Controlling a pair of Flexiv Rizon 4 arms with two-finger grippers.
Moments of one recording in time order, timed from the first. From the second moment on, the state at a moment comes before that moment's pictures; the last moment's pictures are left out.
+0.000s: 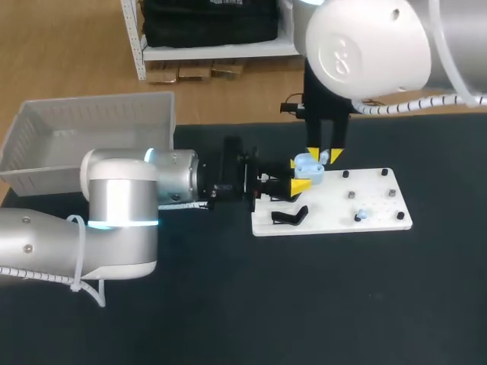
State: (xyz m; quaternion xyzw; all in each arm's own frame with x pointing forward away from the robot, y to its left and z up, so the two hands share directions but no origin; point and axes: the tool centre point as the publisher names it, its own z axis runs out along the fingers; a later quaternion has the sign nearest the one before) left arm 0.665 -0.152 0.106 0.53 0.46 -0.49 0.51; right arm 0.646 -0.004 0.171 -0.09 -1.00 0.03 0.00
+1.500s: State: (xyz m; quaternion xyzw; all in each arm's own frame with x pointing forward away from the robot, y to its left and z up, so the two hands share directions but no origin) left arm 0.662 -0.152 0.100 0.53 0.49 -0.50 0.48; right arm 0.651 0.000 0.156 -0.07 -1.00 0.06 0.01
